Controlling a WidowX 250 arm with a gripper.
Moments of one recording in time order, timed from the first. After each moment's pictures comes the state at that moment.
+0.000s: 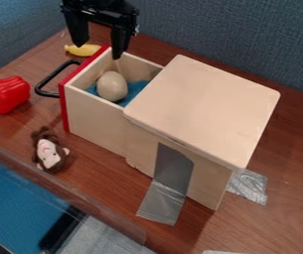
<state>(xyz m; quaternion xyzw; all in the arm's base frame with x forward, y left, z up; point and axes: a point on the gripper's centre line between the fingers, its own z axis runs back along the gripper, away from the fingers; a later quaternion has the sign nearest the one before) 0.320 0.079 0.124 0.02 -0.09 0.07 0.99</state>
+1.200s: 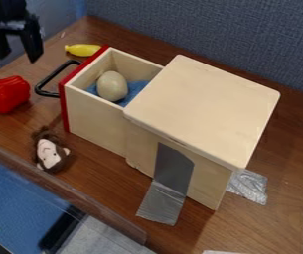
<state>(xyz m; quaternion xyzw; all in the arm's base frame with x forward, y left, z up) 0.292 0.215 0.060 -0.05 -0.07 0.13 0.99</state>
